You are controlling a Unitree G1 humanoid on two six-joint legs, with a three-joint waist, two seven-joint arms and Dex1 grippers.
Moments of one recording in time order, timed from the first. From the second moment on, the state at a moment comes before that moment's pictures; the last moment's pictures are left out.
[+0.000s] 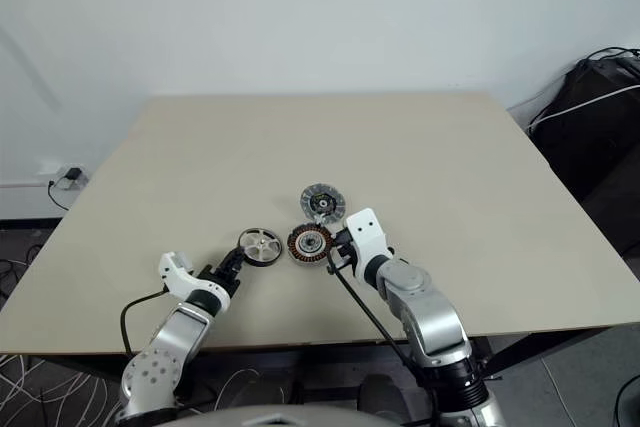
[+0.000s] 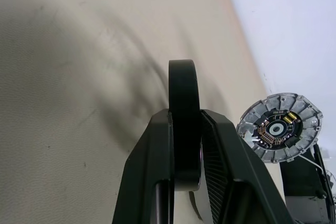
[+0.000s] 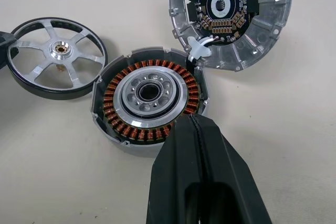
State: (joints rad) left arm 0.17 -0.07 0.24 -0.17 -0.99 0.53 0.05; right arm -0.10 -0.17 0.23 -0.30 0.13 0.82 0.33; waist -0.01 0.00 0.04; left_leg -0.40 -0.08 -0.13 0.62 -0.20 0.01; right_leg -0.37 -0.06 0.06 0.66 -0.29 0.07
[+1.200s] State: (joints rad) left arm 0.06 -0.07 0.14 0.05 -1.11 0.59 -0.22; right arm 0.12 -0.31 0.23 -0.49 0.21 0.81 0.39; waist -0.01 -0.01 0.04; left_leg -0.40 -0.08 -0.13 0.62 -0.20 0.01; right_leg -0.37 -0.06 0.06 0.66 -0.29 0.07
